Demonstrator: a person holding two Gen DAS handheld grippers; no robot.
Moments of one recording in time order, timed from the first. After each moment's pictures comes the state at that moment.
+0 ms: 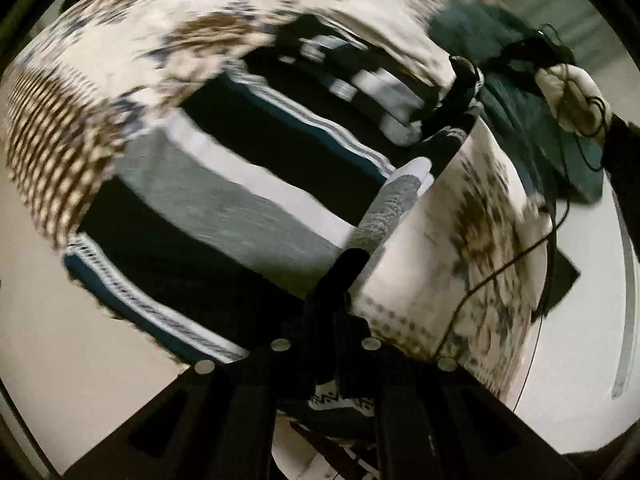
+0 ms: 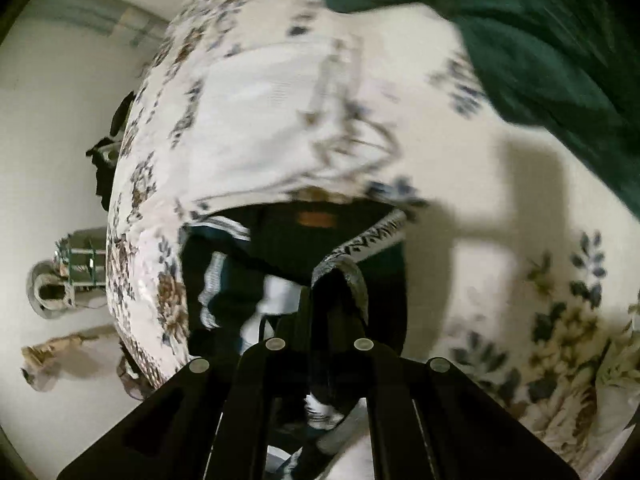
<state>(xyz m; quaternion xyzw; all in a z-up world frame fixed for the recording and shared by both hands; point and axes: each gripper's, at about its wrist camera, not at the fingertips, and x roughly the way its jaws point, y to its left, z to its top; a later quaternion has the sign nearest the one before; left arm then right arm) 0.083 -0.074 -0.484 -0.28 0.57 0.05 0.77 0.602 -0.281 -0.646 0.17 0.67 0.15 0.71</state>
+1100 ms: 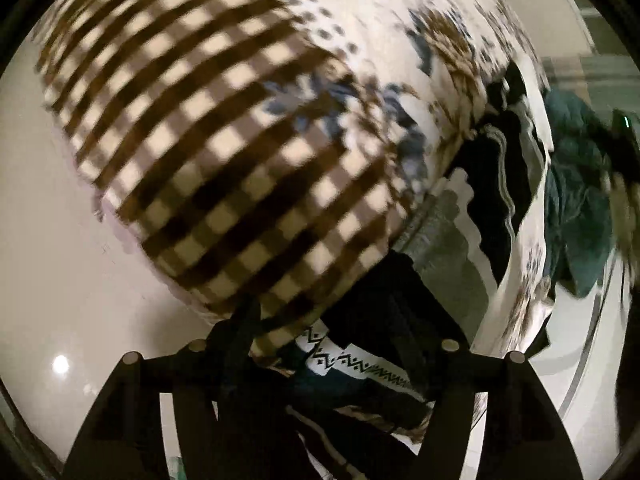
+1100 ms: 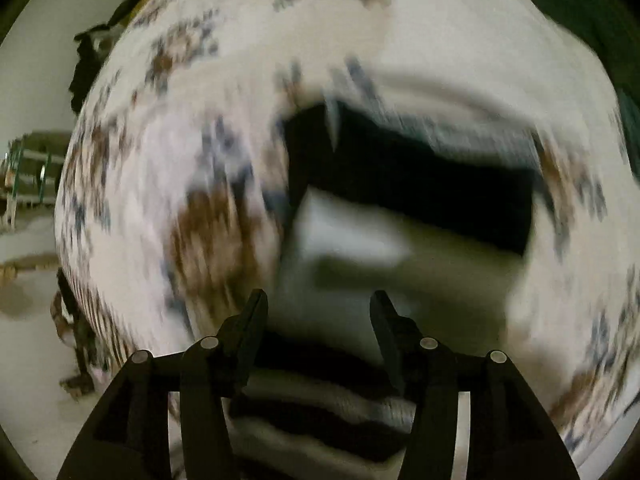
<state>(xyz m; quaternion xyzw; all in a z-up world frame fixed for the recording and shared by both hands) 0.046 0.215 -0.593 -0.42 0.61 0.05 0.67 0.504 0.027 -0.687 0.00 0.72 0.15 0.68</state>
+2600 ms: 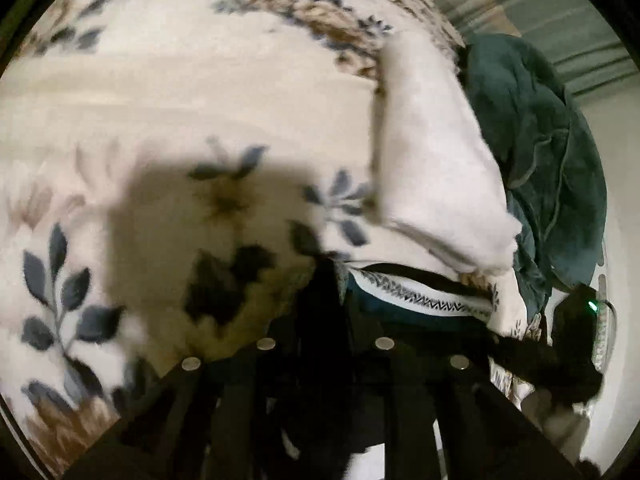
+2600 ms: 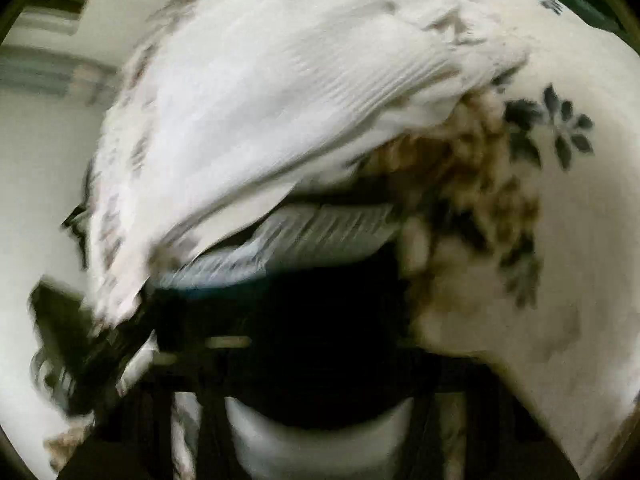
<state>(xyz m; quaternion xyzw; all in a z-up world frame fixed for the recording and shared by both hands) 0.544 0.137 -0.627 -0.30 0.58 -0.11 0.75 0.627 -0.208 -0.776 0.28 0.64 0.02 0.71</state>
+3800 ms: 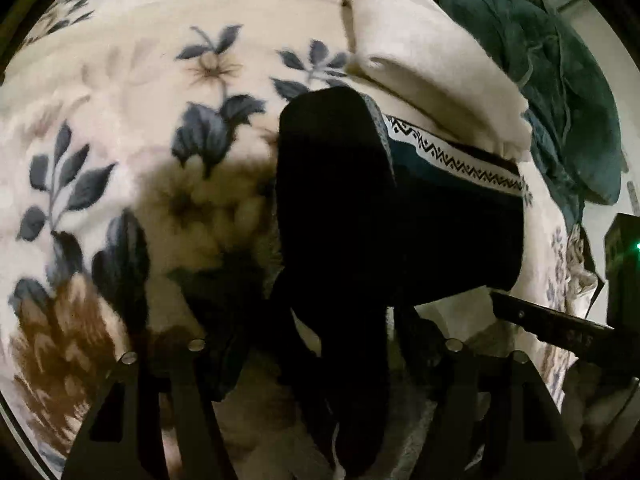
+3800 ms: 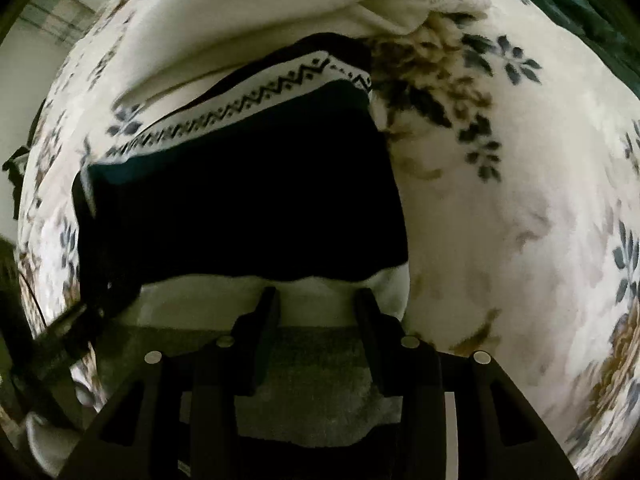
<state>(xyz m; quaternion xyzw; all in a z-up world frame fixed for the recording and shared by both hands) 0.484 0.084 -0.624 -0.18 0.62 -0.13 0.76 0.547 -0.194 -0.752 0.14 0.68 -0.02 0.72</state>
